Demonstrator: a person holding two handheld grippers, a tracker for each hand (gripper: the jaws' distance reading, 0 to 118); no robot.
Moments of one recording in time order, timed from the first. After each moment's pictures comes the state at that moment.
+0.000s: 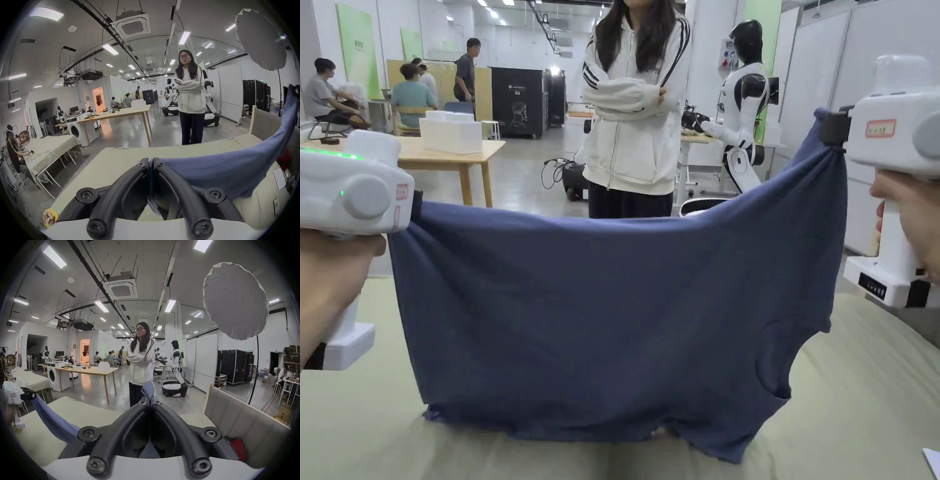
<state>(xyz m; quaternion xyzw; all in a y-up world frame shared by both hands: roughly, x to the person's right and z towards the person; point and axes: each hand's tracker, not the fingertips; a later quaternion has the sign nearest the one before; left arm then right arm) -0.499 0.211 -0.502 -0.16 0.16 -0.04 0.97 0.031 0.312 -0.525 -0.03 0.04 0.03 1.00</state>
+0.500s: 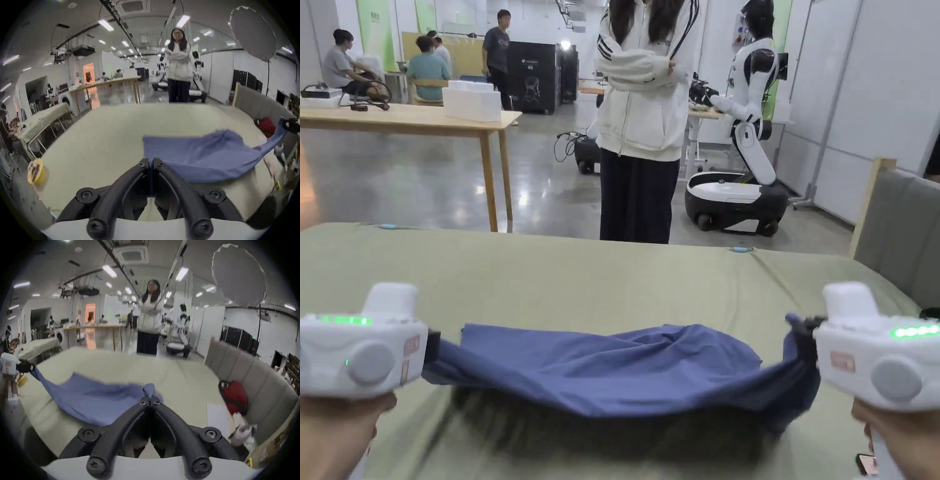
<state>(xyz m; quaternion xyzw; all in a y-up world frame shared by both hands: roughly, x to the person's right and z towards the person) -0.476 0.015 -0.278 -0.29 0.10 0.01 0.95 0.038 0.047 -0.328 -0.25 0.07 0.09 0.96</state>
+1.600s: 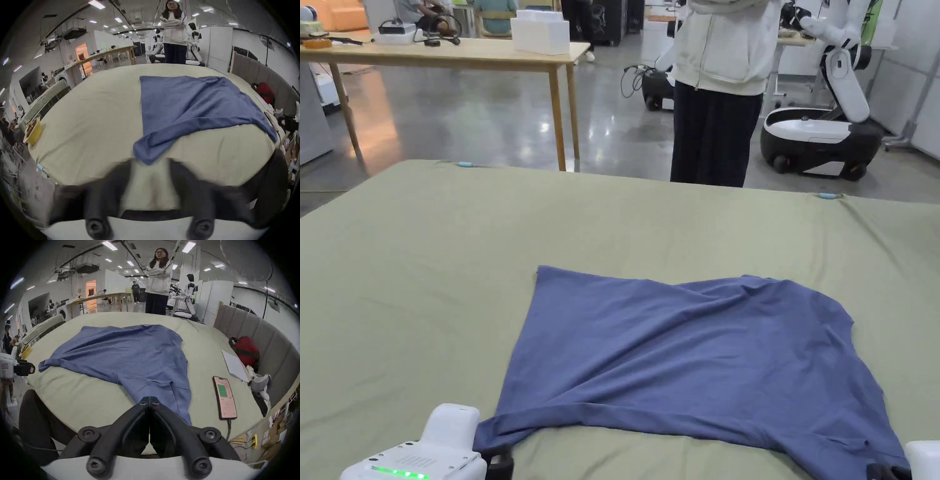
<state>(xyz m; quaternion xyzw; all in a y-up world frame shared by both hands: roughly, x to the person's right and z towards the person) -0.478 -0.096 -0.176 -0.38 0.10 0.00 0.92 -0.001 -0.067 -0.227 -0.35 0.08 0.08 0.93</state>
